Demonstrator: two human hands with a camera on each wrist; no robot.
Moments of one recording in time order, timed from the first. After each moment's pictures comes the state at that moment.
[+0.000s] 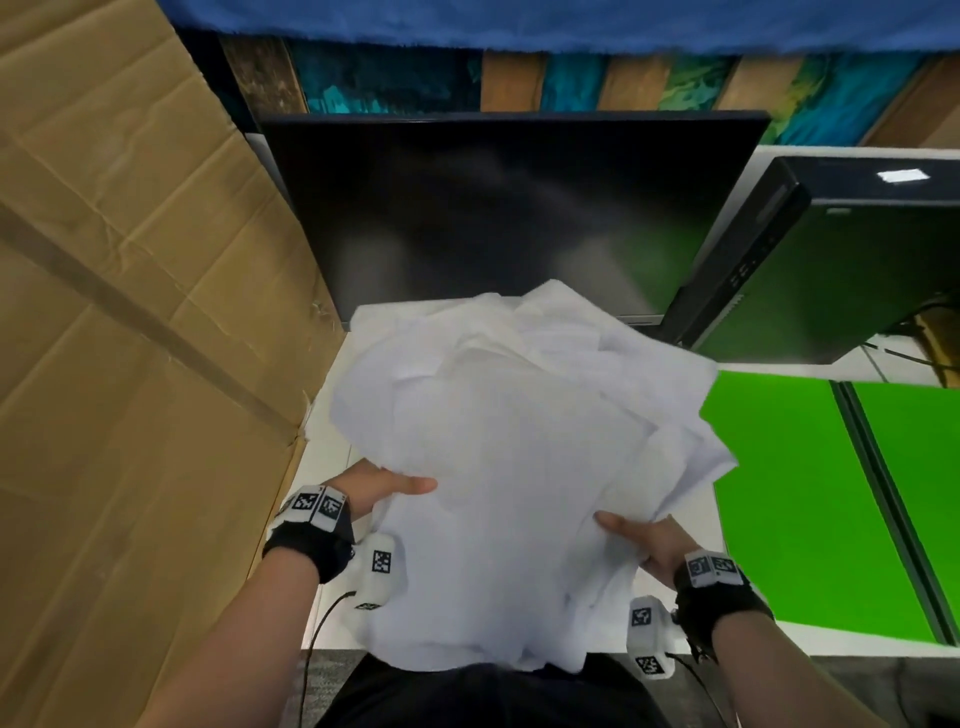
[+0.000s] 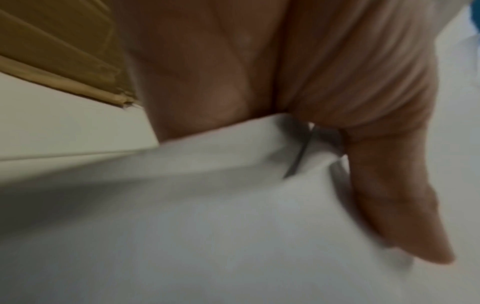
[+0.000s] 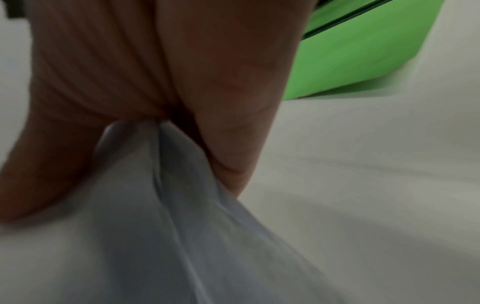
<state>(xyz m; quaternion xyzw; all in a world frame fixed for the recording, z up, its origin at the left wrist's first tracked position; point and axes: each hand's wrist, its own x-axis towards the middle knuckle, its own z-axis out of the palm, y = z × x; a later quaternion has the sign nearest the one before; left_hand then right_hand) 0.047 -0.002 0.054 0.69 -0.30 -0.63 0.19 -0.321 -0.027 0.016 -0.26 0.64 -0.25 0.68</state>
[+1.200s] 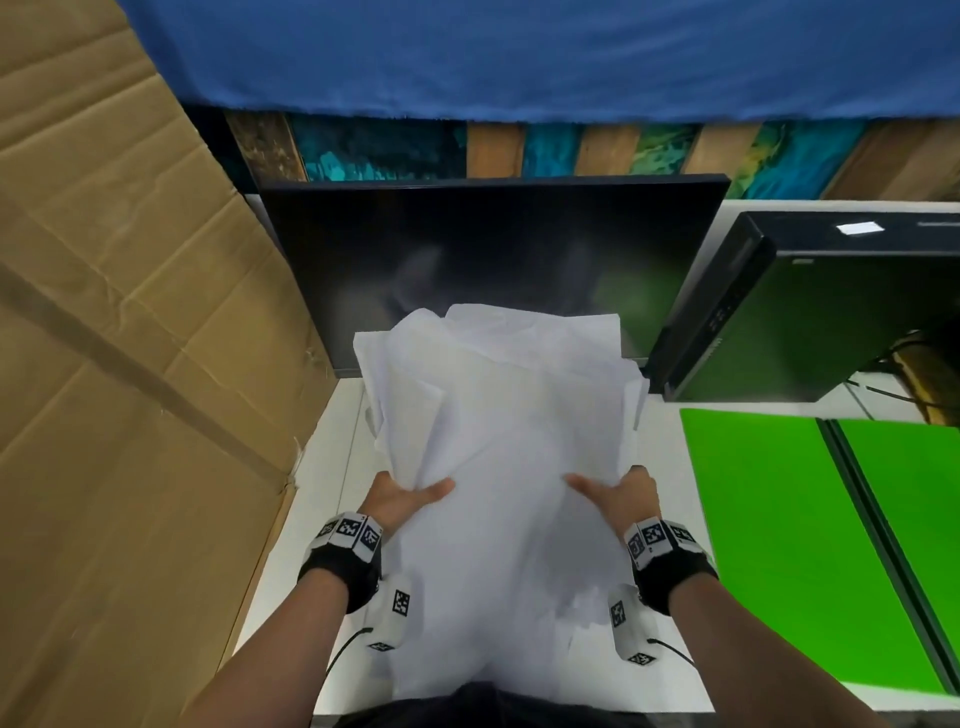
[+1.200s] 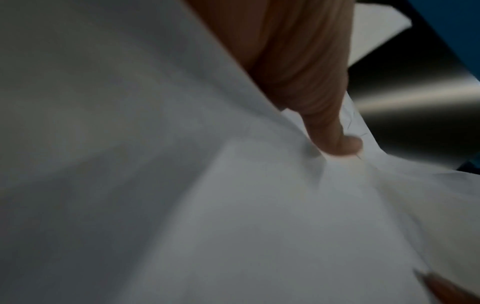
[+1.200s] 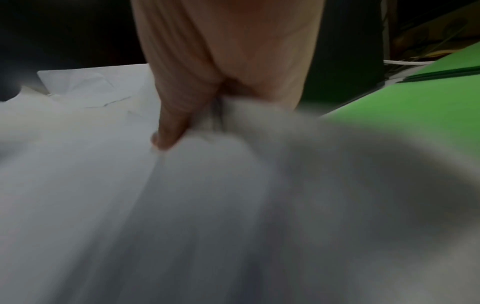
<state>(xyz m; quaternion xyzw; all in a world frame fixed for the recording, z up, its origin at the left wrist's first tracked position) 0.005 -0.038 0.057 0.76 -0.26 -0.51 0.30 -0.271 -0.092 0.077 -0.45 0.77 -0.19 0.40</state>
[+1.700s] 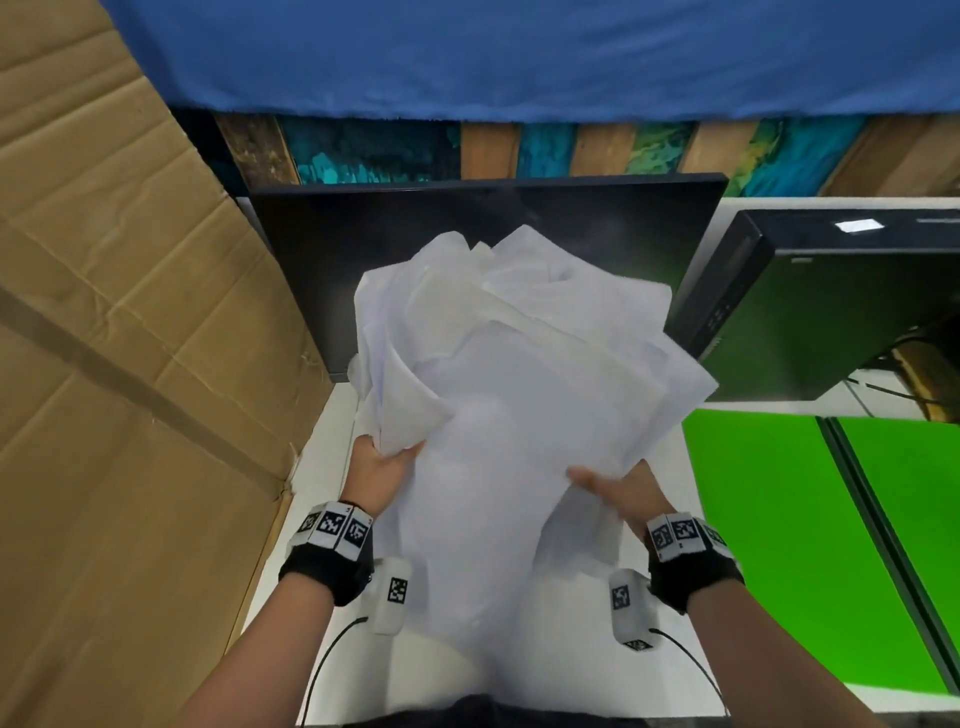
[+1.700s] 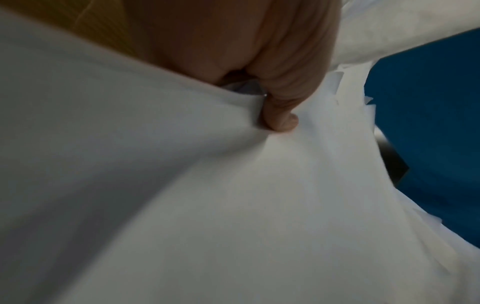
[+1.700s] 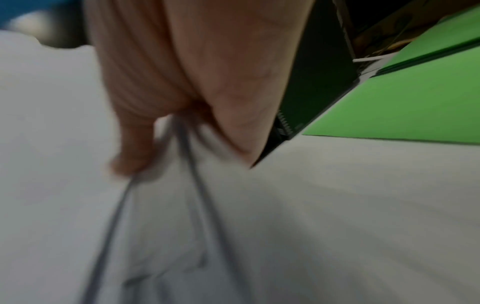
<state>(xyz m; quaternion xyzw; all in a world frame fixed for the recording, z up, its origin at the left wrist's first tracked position) 0.000 -0.050 0.116 0.70 -0.32 -0.42 0.48 -0.285 -0.105 0.072 -0.43 0.65 -0.30 0.55</state>
